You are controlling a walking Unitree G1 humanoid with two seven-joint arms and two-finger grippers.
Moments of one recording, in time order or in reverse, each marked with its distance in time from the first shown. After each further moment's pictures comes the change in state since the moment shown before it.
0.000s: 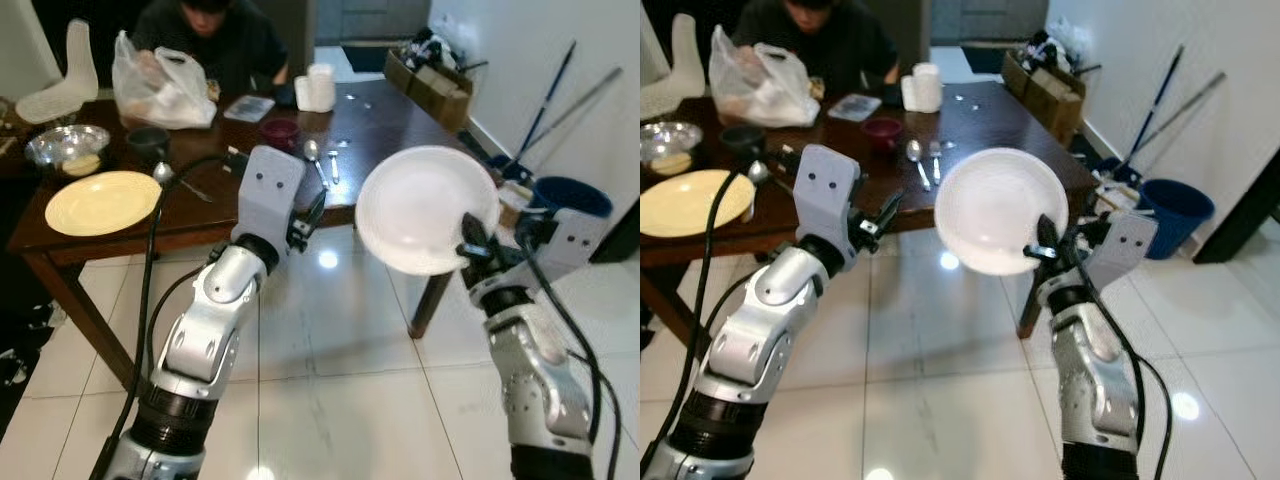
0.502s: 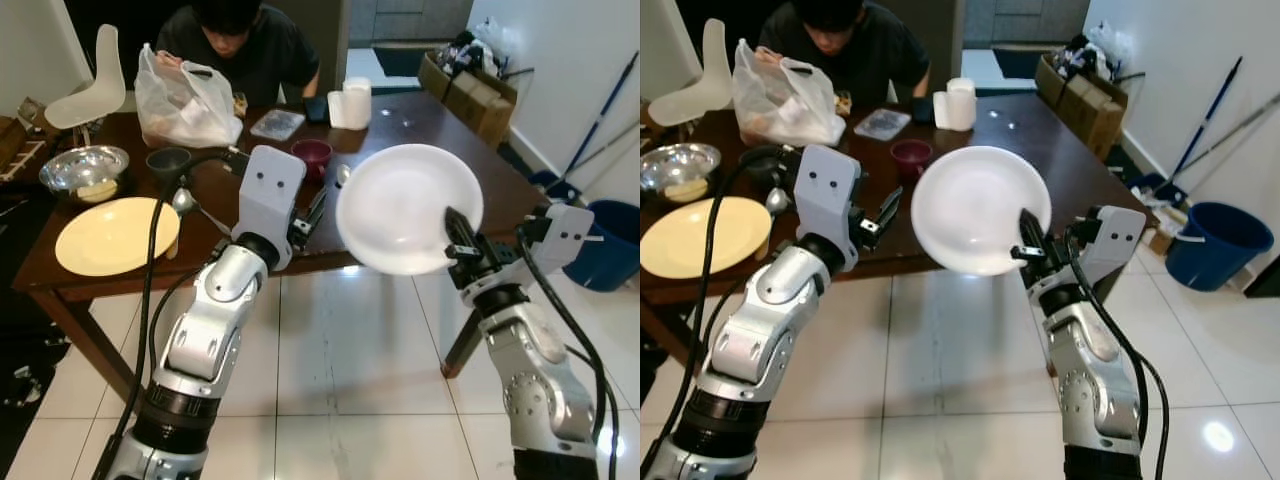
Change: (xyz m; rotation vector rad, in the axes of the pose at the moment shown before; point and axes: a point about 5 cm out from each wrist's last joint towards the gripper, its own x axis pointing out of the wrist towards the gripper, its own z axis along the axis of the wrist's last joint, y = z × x) left arm 0.001 -0.004 0.002 -0.008 -0.013 -0.012; right arm -0.002 0.017 0.010 0.080 -0.004 0.163
